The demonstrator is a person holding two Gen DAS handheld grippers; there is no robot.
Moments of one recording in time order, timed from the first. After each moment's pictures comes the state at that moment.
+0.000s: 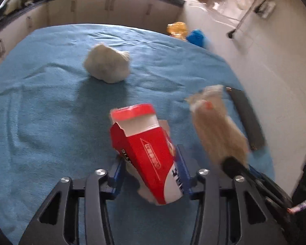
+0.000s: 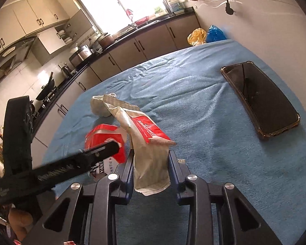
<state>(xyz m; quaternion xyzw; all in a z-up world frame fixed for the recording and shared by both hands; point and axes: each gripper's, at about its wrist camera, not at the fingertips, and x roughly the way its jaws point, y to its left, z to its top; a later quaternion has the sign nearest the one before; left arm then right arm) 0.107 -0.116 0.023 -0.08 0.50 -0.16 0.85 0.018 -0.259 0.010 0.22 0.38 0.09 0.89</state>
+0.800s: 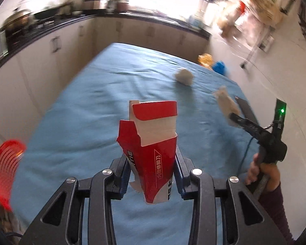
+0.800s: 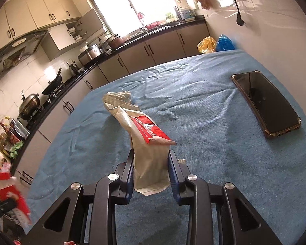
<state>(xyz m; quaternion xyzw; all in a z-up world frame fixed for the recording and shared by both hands) -0.108 0.061 0.102 -0.11 0.42 -0.04 0.90 -0.003 -0.234 0.017 0.19 0.36 0.10 0.91</state>
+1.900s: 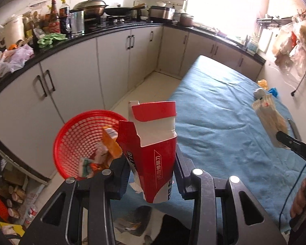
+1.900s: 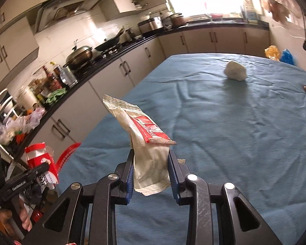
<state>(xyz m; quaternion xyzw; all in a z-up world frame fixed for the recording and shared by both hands) -0.214 0.227 0.076 -0.12 0.38 0.15 0.90 -0.100 -0.034 0.053 0.09 0.38 0.27 0.88</state>
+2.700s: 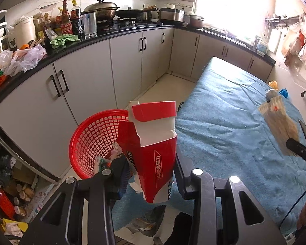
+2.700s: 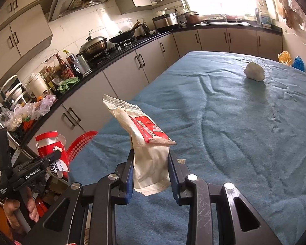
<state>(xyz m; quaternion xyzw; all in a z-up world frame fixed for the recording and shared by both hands) -0.226 0.241 0.074 -0.11 0.38 0.18 0.90 -0.125 -0.001 0.056 0.07 0.38 0.31 0.87</state>
